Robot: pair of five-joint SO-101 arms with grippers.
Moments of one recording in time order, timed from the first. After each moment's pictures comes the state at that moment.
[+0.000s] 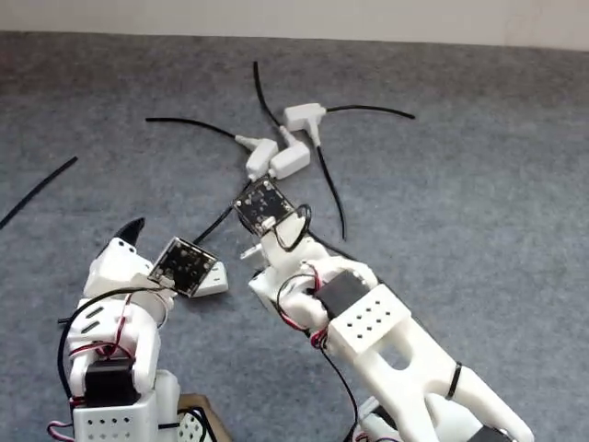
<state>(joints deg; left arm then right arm) -9.3 -103.6 85.3 49.5 -38.7 -44.7 -36.6 54.6 42.6 3.6</state>
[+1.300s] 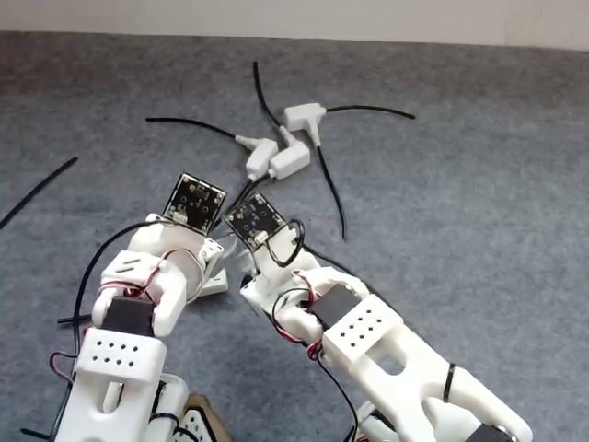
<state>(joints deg) 3.4 -62.4 71.7 39.1 -18.3 -46.9 -36.7 57.6 35.8 3.6</state>
